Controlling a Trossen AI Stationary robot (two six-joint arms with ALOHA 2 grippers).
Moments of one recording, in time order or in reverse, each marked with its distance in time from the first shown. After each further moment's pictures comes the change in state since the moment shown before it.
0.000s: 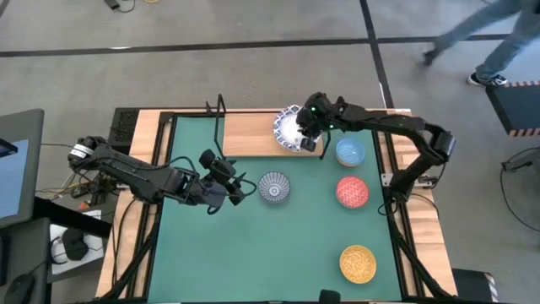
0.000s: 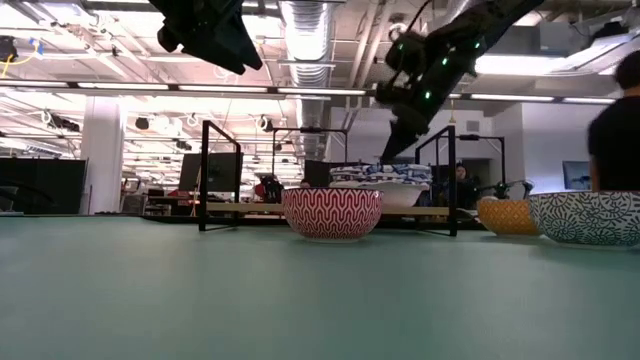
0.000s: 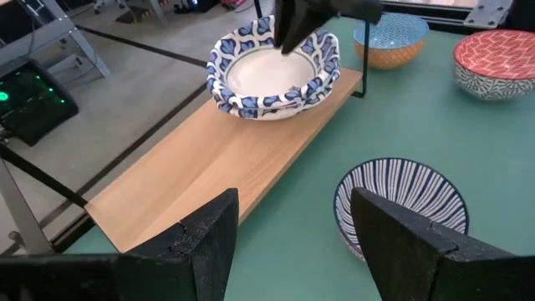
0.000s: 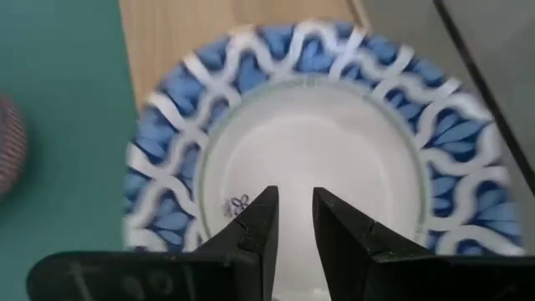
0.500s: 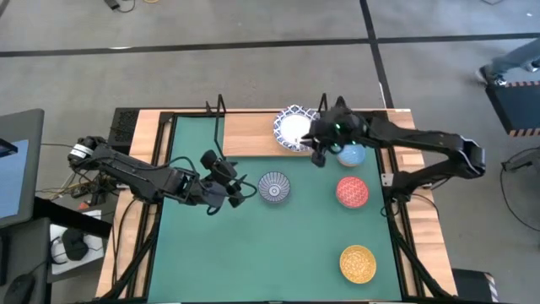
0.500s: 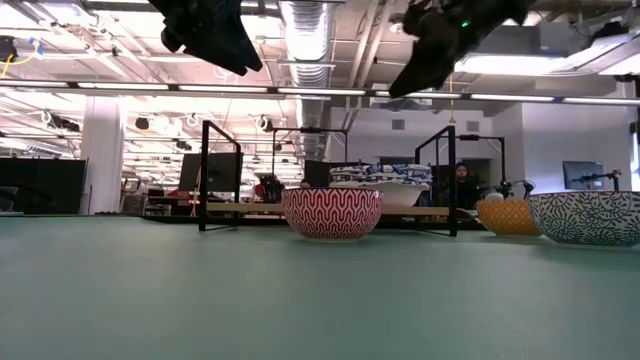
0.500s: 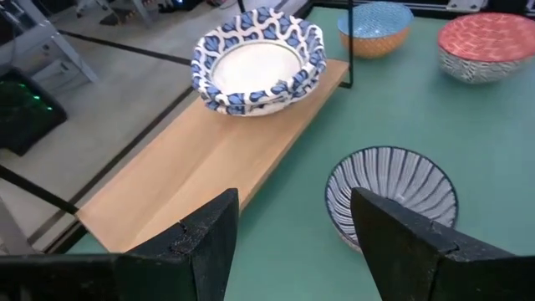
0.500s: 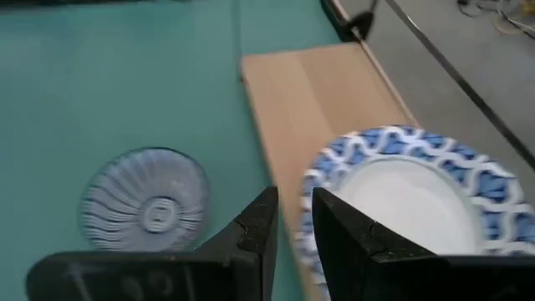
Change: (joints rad) left arm 0.000 0.000 0.000 0.000 0.042 0.045; right arm 0.207 -0.333 -0.105 0.012 -0.002 0.229
